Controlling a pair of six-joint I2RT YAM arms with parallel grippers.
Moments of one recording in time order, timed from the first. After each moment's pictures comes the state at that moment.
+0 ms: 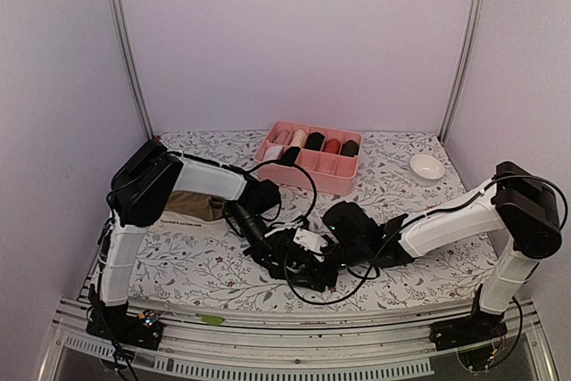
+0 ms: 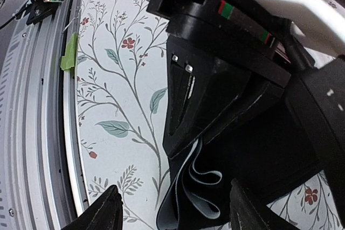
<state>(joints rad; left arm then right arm) -0.77 2.28 1.52 -0.97 0.93 0.94 1.07 1.72 0.83 0.14 -0.26 -0.08</state>
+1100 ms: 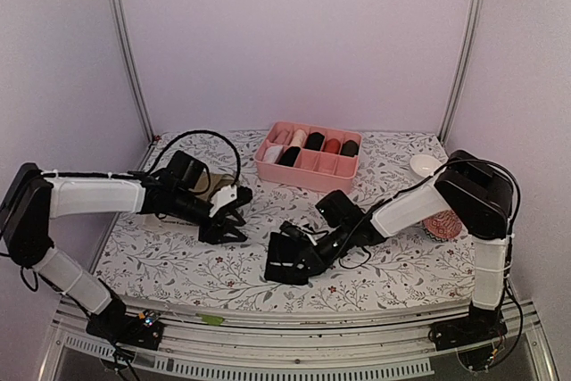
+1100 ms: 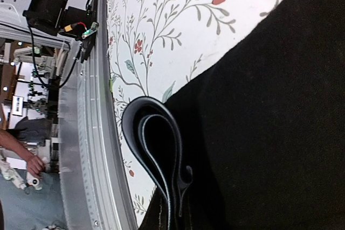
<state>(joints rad) -0.56 1.53 0.86 -0.30 0.64 0.61 0.90 2.02 1.01 0.09 -0.79 0.26</state>
